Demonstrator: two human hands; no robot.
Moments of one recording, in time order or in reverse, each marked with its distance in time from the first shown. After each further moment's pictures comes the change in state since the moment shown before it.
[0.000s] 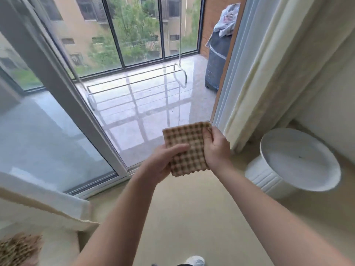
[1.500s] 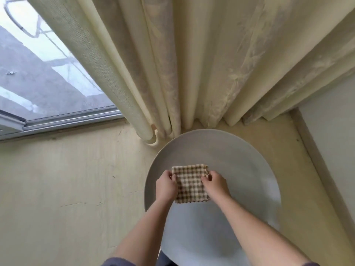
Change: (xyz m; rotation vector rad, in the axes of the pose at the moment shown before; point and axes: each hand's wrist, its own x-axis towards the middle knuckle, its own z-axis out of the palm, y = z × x) left_hand 0.677 -0.395 0.498 0.507 0.765 -0.509; right_hand 0.436 0.745 -0.361 -0.418 -0.680 0.655
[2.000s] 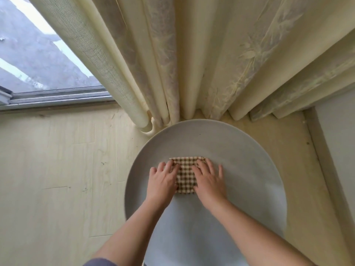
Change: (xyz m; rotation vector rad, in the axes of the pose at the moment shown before) left_hand 0.040 -0.044 0.053 0.931 0.073 0.614; right_hand 0.049 0.039 0.013 -0.973 -0.021 -0.548
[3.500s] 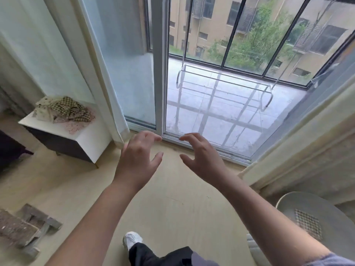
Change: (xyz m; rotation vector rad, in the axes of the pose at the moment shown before) left_hand -0.646 -0.582 -0.354 -0.433 0.892 -0.350; right_hand -0.311 -0.801 -0.274 0.288 0.490 -0.756
